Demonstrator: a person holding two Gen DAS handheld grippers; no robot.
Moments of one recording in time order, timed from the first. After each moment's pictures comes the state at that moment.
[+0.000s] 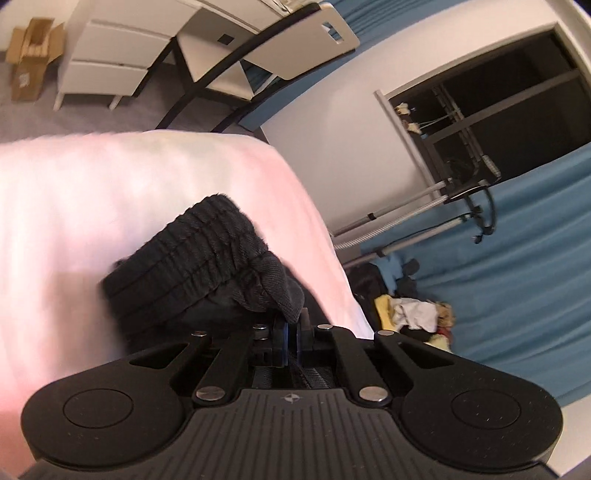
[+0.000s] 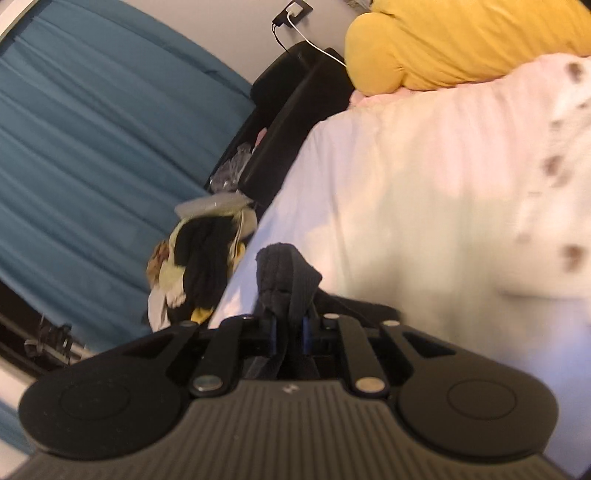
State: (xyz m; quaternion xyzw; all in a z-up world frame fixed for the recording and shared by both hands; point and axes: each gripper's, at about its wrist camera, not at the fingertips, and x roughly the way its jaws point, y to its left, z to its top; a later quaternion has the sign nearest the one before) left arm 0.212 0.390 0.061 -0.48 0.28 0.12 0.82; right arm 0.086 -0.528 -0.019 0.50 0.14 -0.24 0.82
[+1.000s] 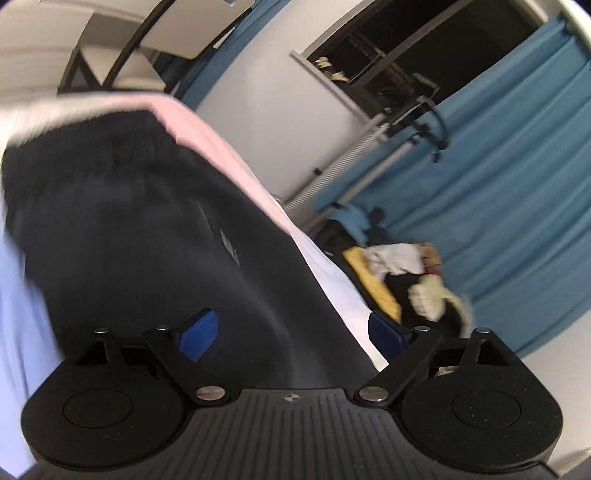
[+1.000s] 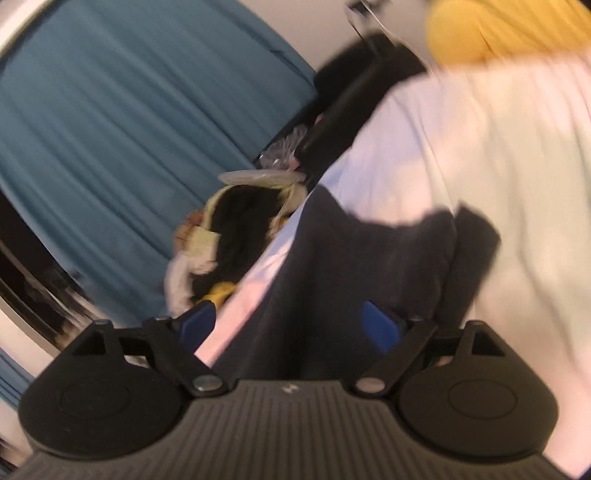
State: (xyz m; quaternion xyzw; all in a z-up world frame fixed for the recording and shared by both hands) left arm 0.230 0.233 0.003 -0.40 0.25 0.03 0.88; right arm 0.147 -0.457 -0.078 0.47 0.12 -0.17 0.86
